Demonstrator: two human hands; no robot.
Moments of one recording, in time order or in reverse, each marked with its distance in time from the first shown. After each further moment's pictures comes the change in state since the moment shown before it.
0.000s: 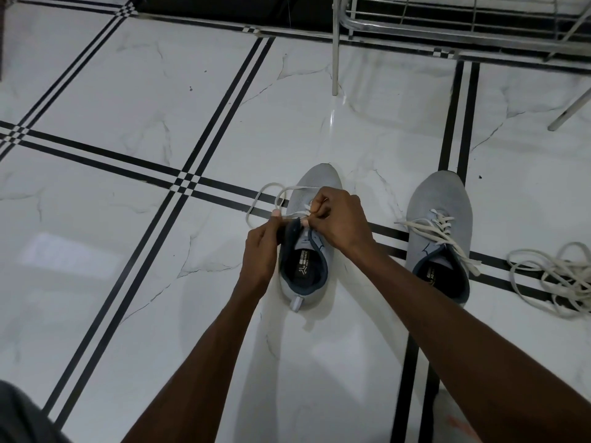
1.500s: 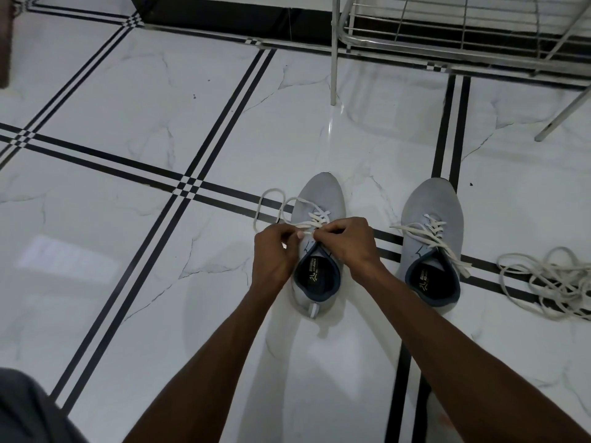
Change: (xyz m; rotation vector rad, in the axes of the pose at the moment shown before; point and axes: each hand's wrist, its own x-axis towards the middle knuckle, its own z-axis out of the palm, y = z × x) left_hand -0.006 0.012 0.014 0.454 0.138 0.236; right_hand -0.036 0.002 -0.009 0.326 0.035 0.321
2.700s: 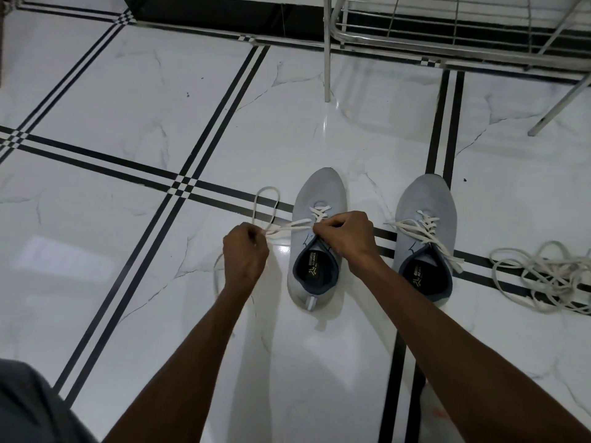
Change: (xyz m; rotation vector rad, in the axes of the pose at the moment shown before) left_hand 0.006 -0.024 -0.020 0.133 0.117 -0.135; right_hand 0.002 -0.003 -0.009 0.007 0.026 0.035
